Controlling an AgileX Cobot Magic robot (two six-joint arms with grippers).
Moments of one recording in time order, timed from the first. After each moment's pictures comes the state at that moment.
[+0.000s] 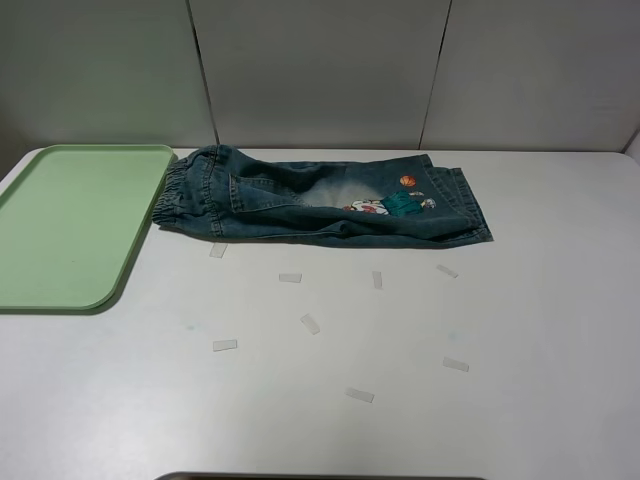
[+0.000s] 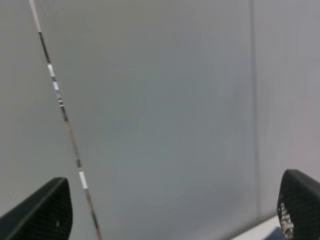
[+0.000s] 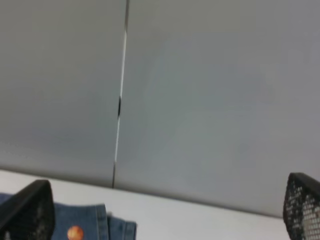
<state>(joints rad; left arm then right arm) -0.28 0.71 -0.95 -0.51 0.19 0.65 0.25 1.11 -1.30 -0.32 0.60 0.11</state>
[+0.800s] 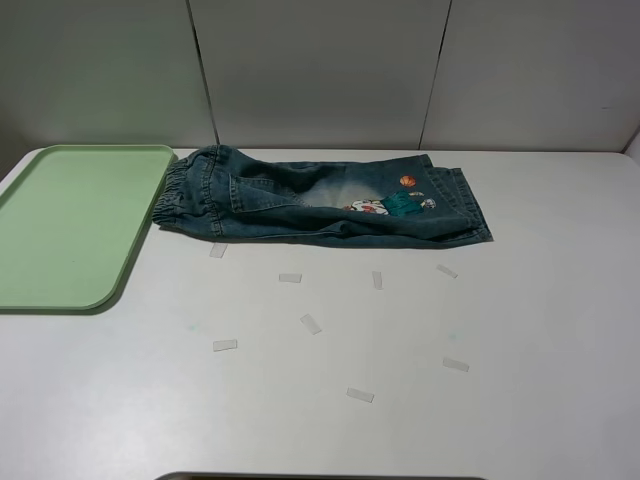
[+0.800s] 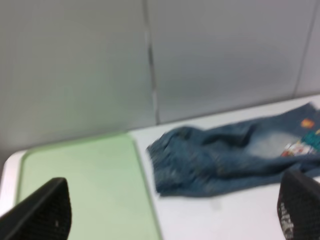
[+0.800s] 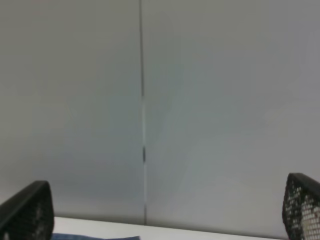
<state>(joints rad) -0.28 0.30 -0.95 0.12 0.88 -0.03 0.25 0.79 -1.30 -0.16 0.73 0.06</state>
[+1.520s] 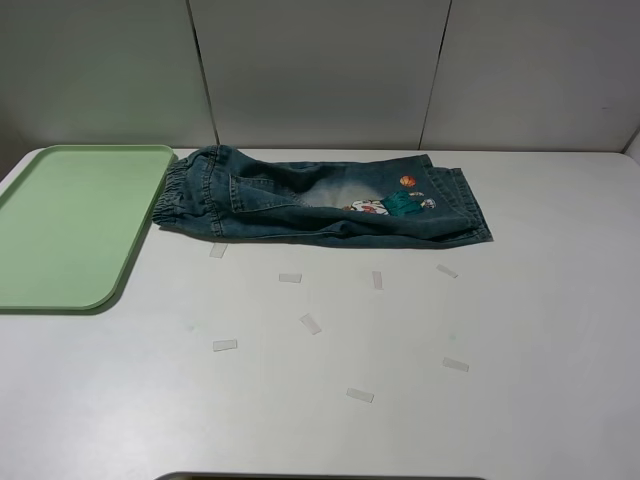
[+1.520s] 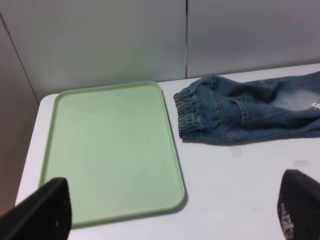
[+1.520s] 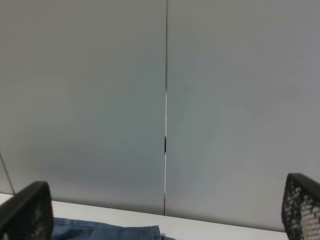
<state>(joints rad) -0.28 0.07 -0.93 0.19 1.16 -0.08 0.25 0.78 -1.30 -0.08 0.76 0.00</state>
